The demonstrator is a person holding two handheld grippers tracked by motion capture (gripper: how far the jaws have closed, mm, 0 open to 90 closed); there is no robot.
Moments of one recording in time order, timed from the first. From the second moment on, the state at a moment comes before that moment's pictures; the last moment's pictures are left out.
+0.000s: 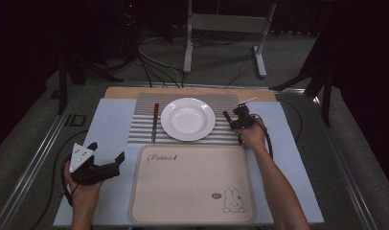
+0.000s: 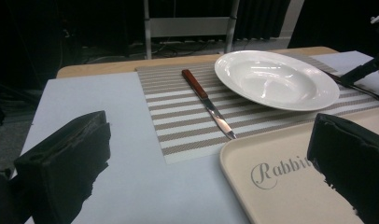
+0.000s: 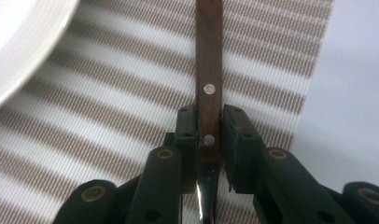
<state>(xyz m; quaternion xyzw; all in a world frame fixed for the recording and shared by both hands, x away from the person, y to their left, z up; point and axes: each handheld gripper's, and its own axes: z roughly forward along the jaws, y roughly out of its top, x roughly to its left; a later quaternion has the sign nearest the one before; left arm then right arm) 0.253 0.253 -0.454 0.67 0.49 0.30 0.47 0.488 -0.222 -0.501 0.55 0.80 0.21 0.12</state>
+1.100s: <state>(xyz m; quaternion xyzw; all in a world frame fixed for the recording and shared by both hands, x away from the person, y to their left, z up) 0.256 0.250 -0.456 0.67 0.49 0.30 0.47 0.456 -0.206 -0.453 0.47 0.83 0.25 0.18</state>
